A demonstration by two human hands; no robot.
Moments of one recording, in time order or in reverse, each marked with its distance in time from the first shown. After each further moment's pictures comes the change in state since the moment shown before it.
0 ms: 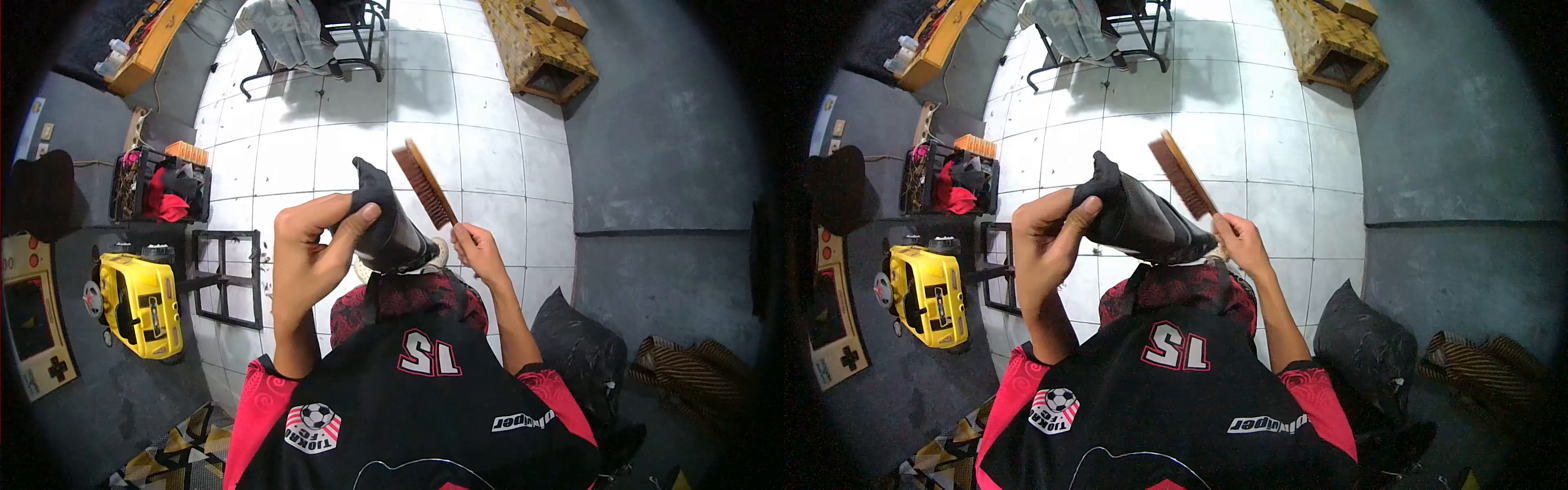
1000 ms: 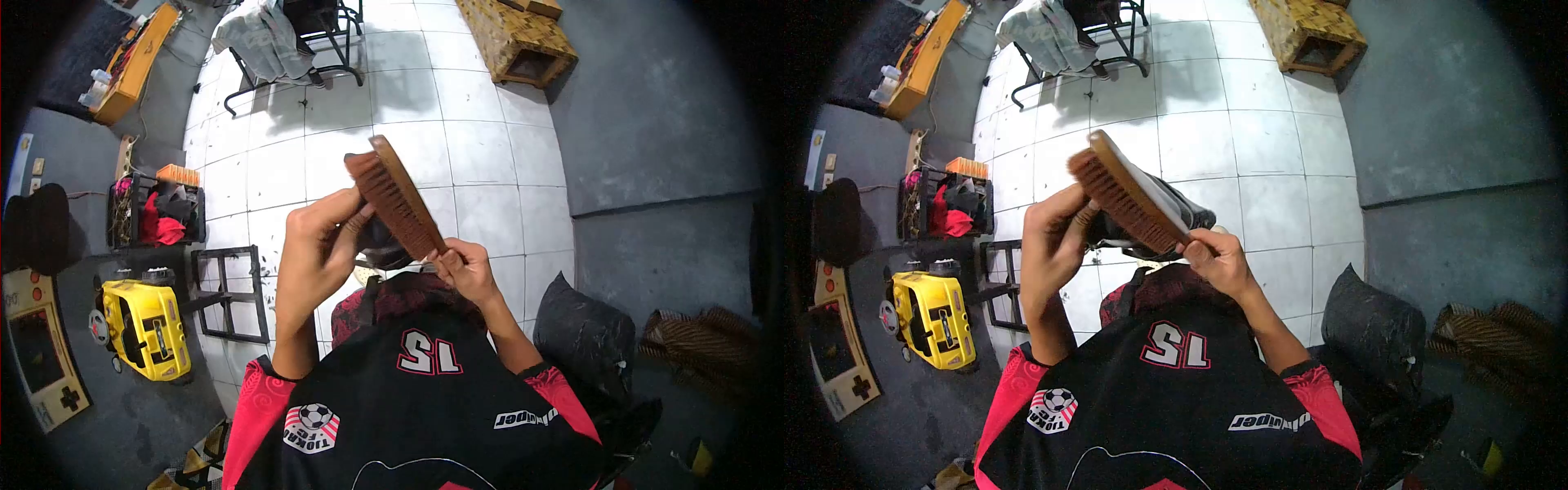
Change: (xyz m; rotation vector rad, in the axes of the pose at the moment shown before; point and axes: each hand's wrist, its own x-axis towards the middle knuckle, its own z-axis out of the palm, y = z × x) left_hand 0.003 -0.003 0.019 -0.074 -0.128 0.058; right_hand -0.048 -0.051 0.029 0.399 -0.048 -0.296
